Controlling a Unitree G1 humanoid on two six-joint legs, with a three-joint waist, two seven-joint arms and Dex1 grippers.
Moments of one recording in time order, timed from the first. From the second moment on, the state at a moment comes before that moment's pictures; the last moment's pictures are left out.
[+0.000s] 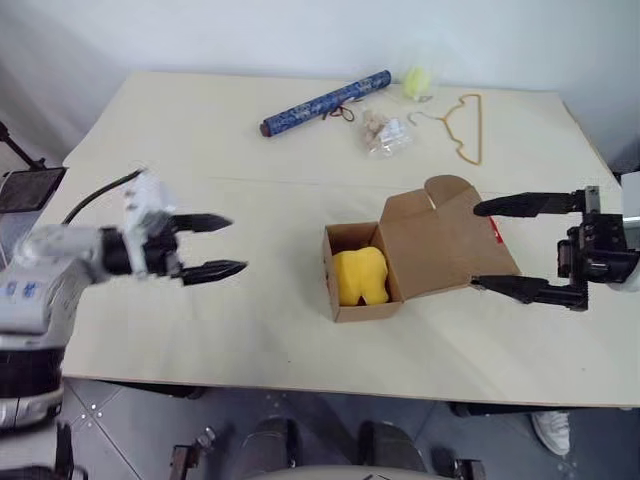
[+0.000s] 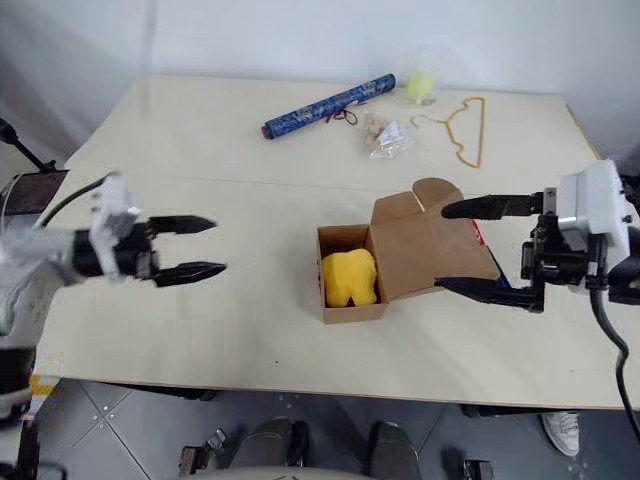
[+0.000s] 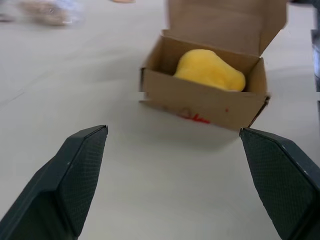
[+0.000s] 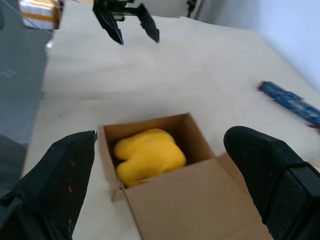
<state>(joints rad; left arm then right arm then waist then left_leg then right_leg) -0.68 0.87 -0.02 -0.10 -0.49 0.75 -1.09 -0.25 -1.08 -0.47 -0.35 0.76 0.44 1.28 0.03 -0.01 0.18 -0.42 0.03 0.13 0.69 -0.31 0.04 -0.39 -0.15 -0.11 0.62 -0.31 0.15</state>
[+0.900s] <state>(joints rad) -1.15 0.29 -0.52 0.59 0.01 0.30 -1.20 0.21 -0.97 -0.76 -0.63 0.80 0.56 1.13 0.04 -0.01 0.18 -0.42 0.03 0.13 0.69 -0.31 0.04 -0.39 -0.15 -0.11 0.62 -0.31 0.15</state>
